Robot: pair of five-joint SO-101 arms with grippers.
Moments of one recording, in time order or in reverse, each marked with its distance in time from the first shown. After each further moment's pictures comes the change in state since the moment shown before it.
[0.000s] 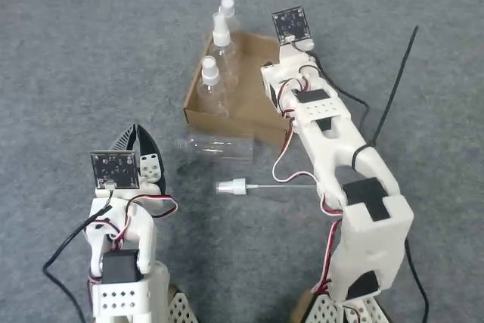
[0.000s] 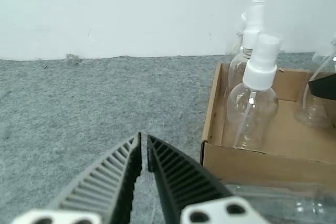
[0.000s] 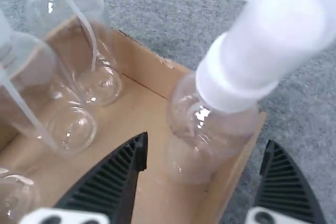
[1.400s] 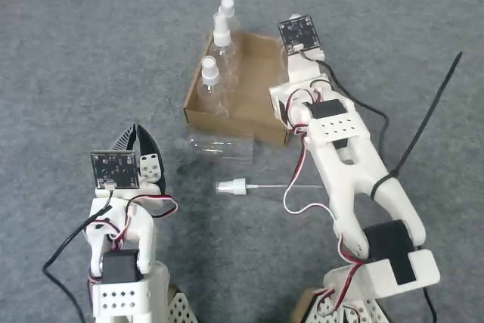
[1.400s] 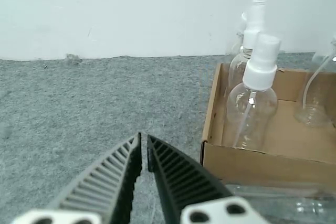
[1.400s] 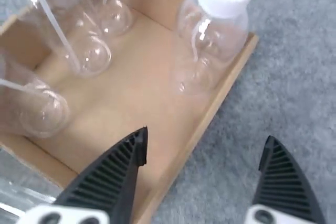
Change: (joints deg) left arm 0.0 0.0 0.0 0.0 0.0; right arm -0.1 -20.4 12.7 18.5 0.0
